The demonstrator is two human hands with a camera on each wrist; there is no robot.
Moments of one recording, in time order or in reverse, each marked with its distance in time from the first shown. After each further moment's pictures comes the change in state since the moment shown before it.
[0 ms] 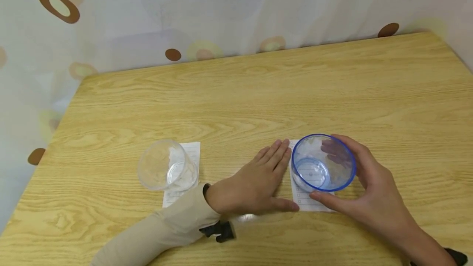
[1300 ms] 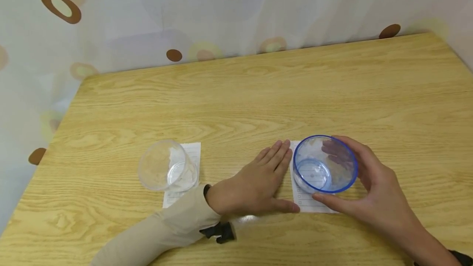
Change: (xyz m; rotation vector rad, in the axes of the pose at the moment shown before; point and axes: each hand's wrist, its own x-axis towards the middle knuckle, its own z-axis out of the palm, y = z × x) left_hand 0.002 0.000 -0.001 0.009 -0.017 -0.010; right_hand 0.002 0.006 -0.003 0.372 -0.015 0.022
